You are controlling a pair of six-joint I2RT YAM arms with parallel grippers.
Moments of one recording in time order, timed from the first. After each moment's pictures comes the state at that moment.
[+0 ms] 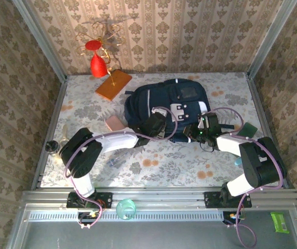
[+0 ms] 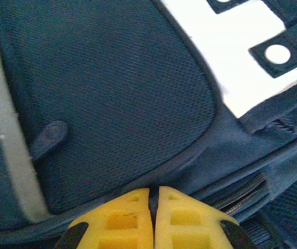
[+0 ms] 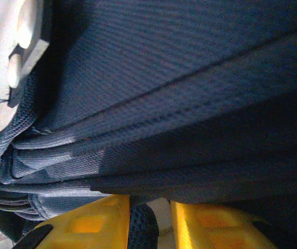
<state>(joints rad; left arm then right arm) -0.93 1.75 1.05 -0.06 -0.31 -0.34 0.20 1.50 0.57 0.12 -0.32 0.69</state>
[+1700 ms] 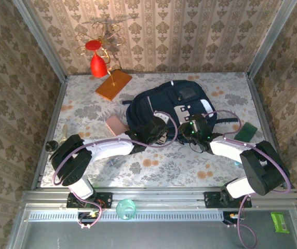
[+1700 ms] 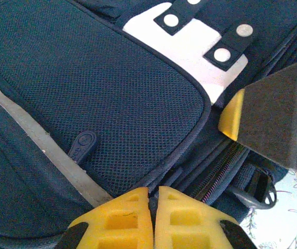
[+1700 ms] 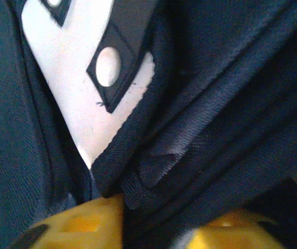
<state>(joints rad) -1.01 1.64 0.98 0.00 -0.26 -0.31 0.42 1.45 0.59 0.12 0.03 1.08</state>
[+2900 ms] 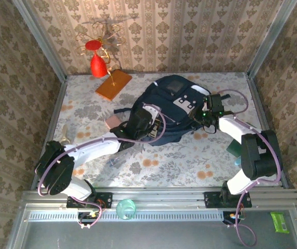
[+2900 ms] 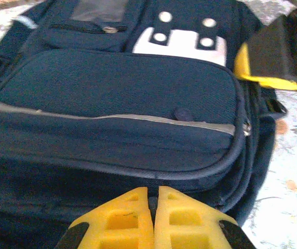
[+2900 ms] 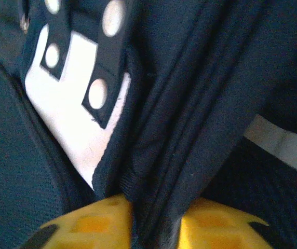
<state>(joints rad) -0.91 1.47 0.94 -0.02 -0.14 -0.25 0.12 1.59 0.94 -0.22 -0.24 0.65</state>
